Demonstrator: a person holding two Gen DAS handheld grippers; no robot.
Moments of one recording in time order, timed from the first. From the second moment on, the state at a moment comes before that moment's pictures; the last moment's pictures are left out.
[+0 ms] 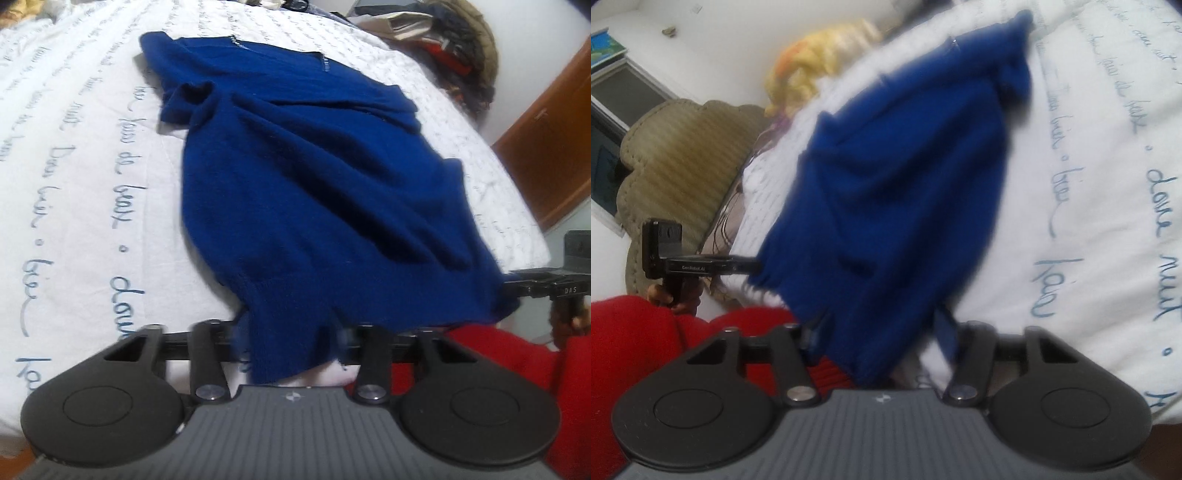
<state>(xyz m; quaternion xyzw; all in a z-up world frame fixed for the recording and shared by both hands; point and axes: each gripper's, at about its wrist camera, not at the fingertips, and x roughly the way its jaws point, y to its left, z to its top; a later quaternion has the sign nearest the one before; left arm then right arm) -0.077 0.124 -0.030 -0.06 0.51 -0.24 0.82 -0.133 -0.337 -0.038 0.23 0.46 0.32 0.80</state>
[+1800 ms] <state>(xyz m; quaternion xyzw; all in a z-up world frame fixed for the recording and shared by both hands) 0.128 0.124 0.079 -0.17 0.32 -0.16 0.92 0.085 -0.399 0.013 0.45 0.23 0.18 0.85</state>
